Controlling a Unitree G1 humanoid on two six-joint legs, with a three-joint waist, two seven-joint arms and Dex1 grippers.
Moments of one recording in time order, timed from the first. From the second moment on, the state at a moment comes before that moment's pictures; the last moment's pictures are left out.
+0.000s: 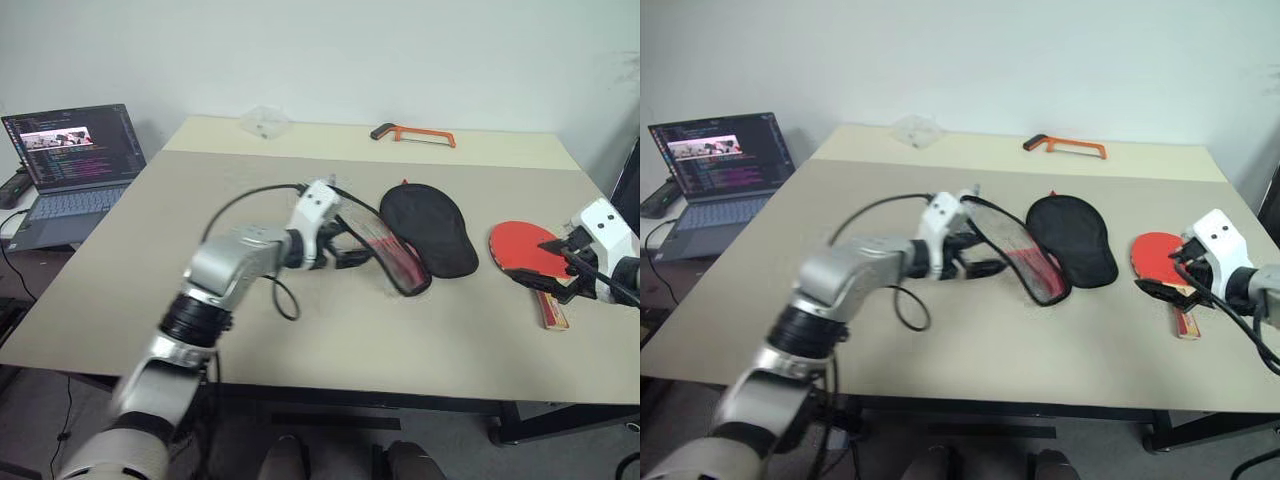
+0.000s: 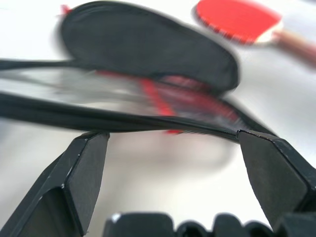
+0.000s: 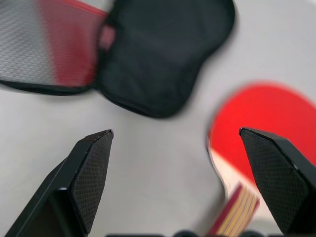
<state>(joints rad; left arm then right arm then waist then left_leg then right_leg) -0.85 0.58 -0.28 0.05 -0.45 0.83 -0.71 -0.31 -1.02 -0.24 -0.19 0.44 0.96 0.72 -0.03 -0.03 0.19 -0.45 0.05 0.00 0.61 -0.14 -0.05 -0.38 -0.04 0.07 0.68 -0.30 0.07</state>
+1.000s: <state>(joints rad) -0.67 0.81 -0.12 0.00 -0.39 0.51 -1.12 -0.52 -0.65 -0.33 0.04 0.27 1.36 0.18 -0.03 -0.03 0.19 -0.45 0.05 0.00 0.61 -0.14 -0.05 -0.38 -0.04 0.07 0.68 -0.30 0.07</state>
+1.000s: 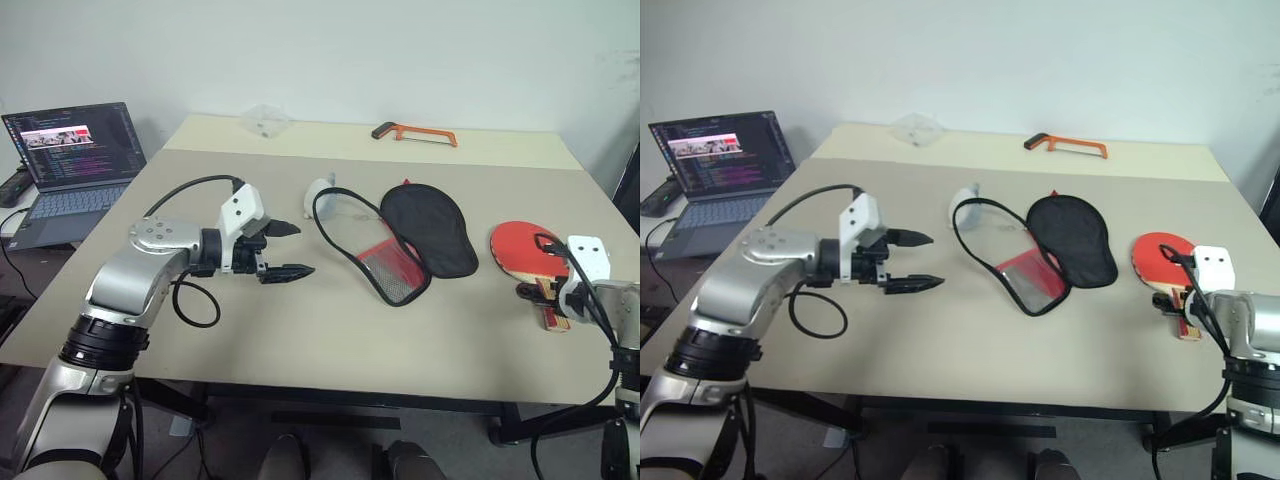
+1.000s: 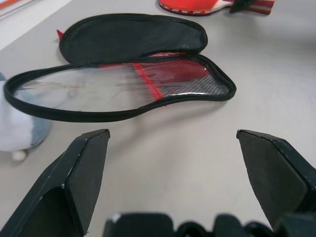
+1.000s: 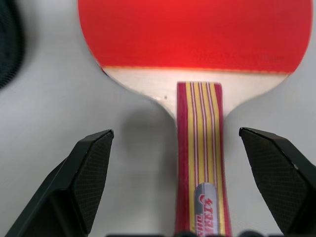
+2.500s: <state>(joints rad) -0.62 0.80 -0.09 -0.10 -0.38 0.57 -1.08 -0.94 -0.35 0.01 0.42 0.14 1.01 0.22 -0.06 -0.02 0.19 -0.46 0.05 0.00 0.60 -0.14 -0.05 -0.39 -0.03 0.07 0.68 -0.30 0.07</state>
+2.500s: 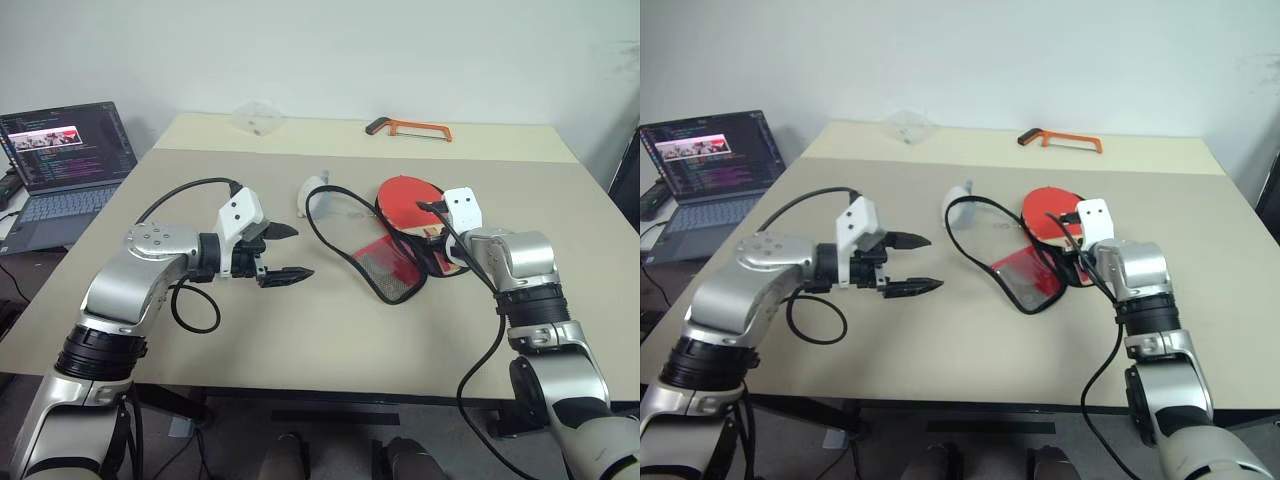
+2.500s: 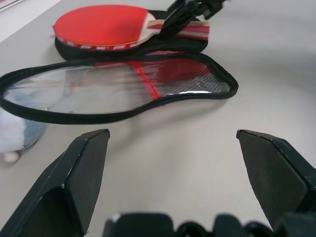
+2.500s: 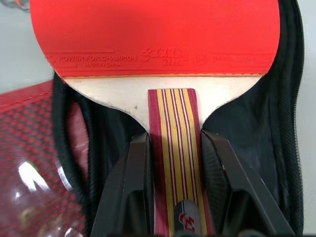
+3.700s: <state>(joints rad) -0.57 0.80 -0.07 -0.18 -0.39 0.62 -1.04 -1.05 -0.38 0.06 0.70 0.05 0.90 0.37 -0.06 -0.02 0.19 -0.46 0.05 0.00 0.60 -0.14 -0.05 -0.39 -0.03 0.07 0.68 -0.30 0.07</state>
